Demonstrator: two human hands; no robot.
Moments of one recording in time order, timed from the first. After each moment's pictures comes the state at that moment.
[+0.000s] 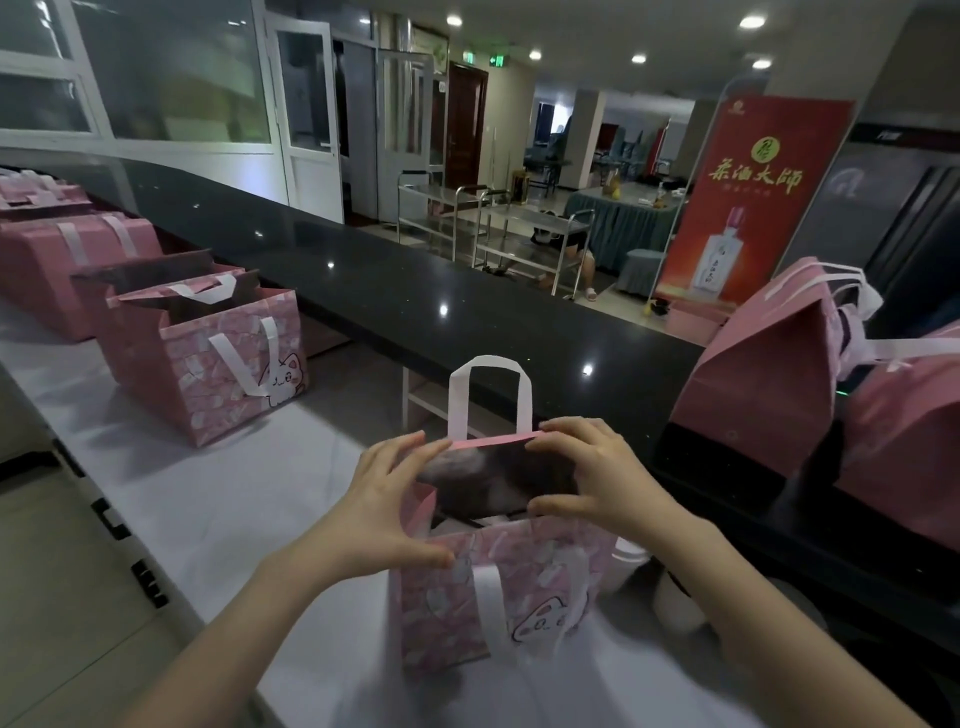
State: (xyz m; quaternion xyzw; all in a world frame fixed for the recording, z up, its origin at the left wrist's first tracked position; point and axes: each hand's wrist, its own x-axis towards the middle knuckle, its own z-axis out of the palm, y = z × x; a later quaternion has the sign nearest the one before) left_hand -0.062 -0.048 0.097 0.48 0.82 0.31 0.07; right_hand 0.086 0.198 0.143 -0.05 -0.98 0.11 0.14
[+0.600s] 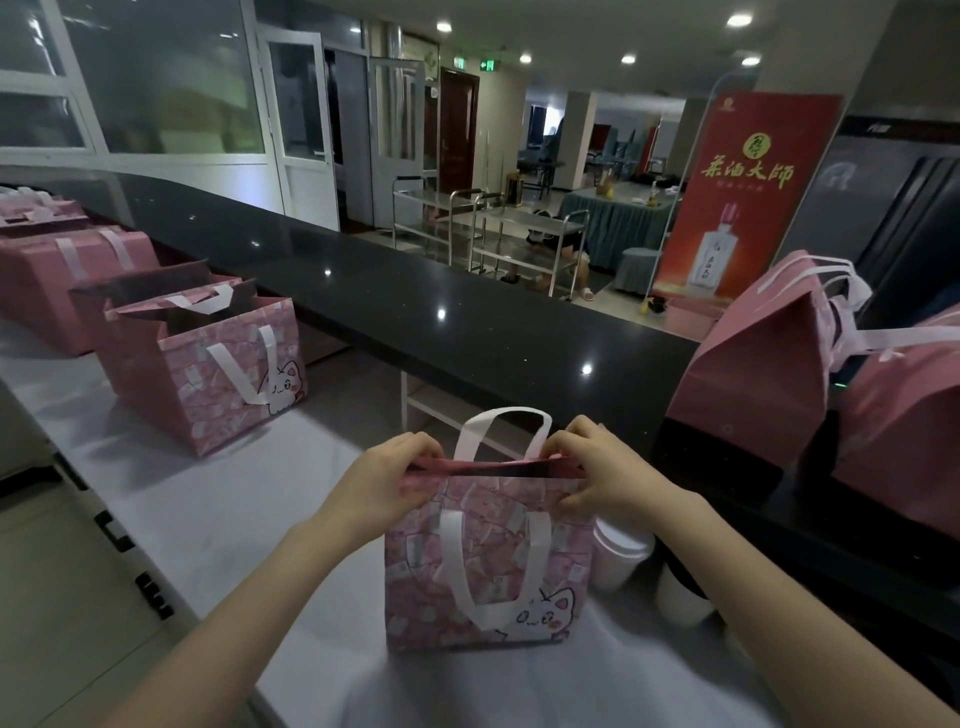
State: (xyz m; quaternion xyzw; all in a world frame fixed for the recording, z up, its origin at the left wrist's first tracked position) left_hand -0.082 -0.027 0.101 0.49 0.79 0.36 -0.02; right_hand 0.078 0.216 0.143 -0.11 -0.98 0.14 0.04
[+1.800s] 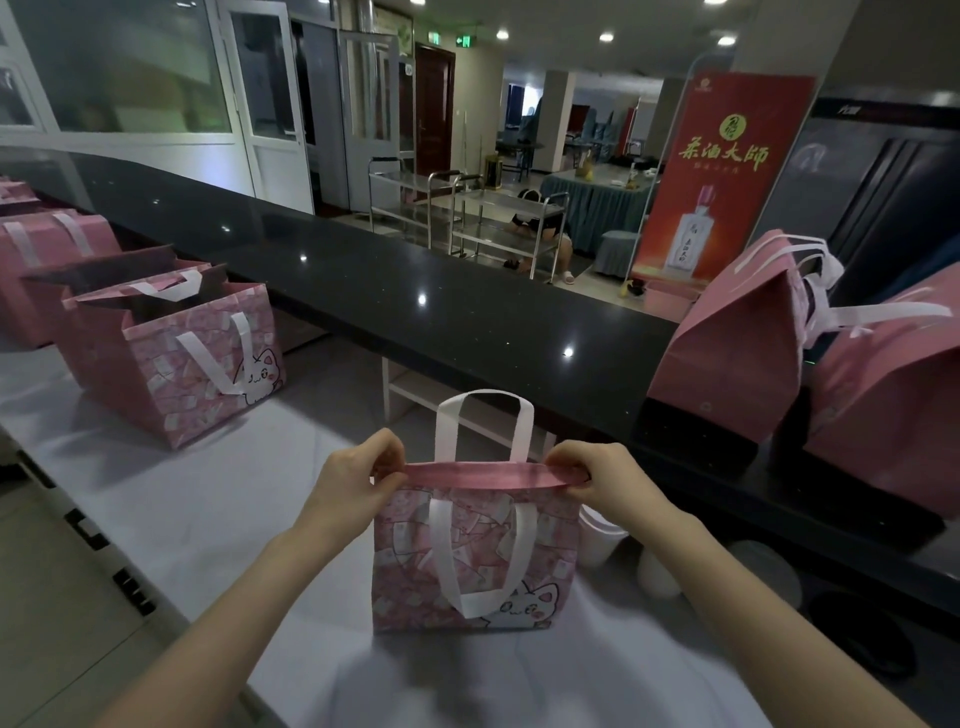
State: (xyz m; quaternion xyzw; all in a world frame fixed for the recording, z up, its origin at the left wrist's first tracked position) left_hand -0.080 -0.035 0.079 0.44 0.80 0.40 -0.05; right_hand 0.102 0.217 0.110 -0.17 -0.95 0.23 0.11
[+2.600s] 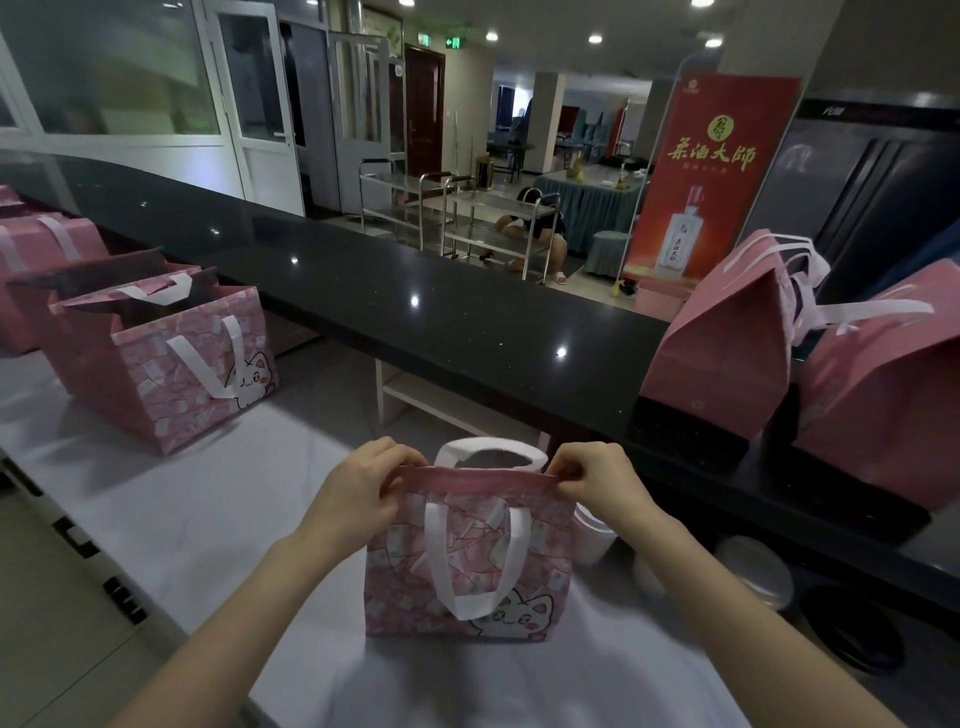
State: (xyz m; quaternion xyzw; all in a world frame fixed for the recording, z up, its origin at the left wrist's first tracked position) left_hand -0.073 -0.030 0.082 0.51 0.79 0.35 -0.08; right_hand 0.099 0.213 0.105 -0.23 -0.93 0.26 0.13
